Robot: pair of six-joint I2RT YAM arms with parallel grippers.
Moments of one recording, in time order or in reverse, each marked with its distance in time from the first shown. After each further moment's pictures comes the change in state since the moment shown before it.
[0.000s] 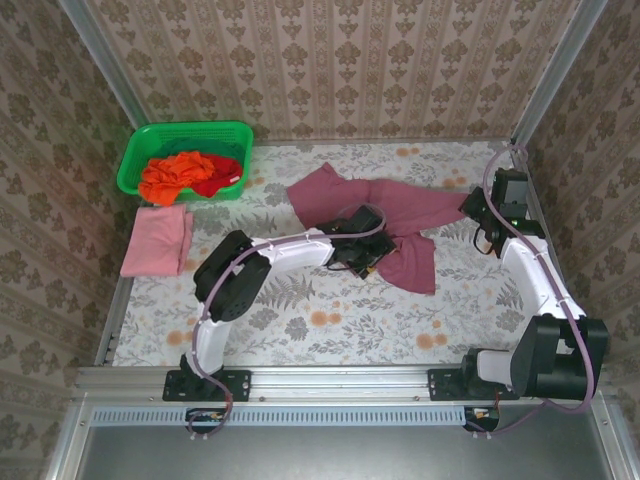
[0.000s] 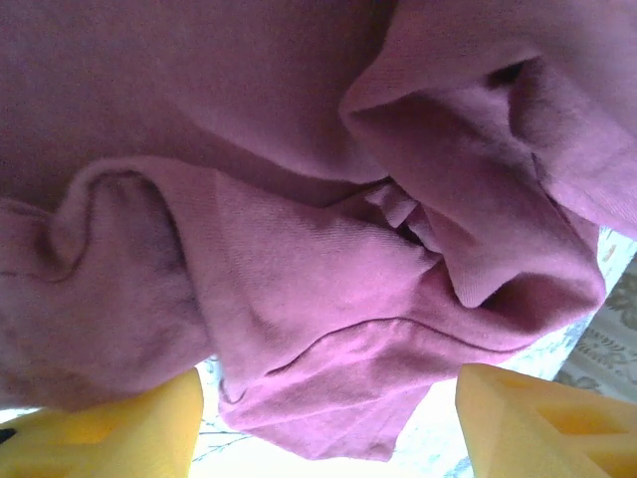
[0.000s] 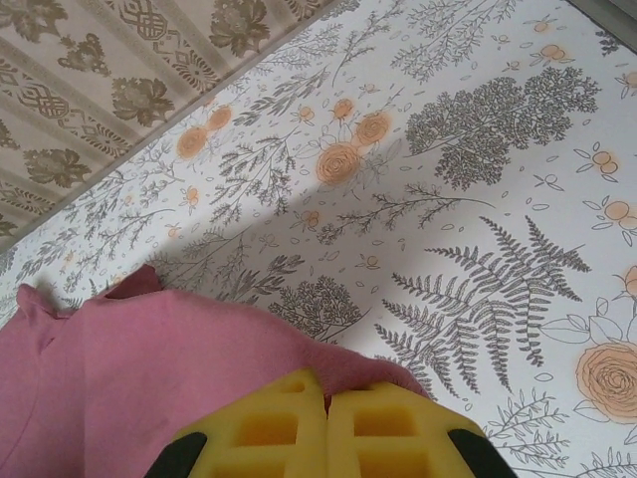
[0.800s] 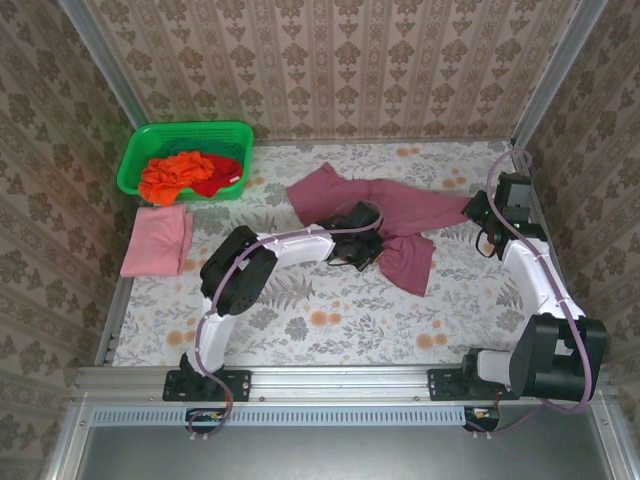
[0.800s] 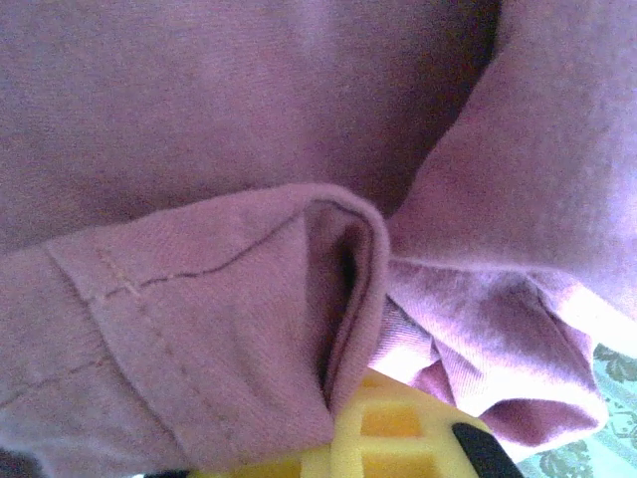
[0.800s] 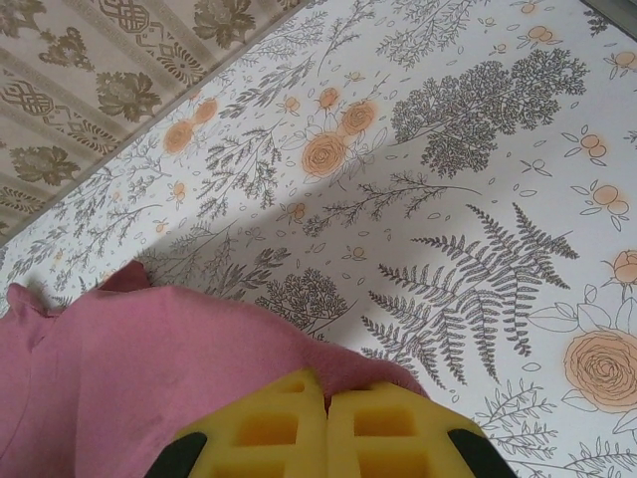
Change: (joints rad) left arm 0.037 0.045 0.030 0.012 -0.029 0.011; right arm -0.030 -0.004 -0.028 0.011 -0.027 0.000
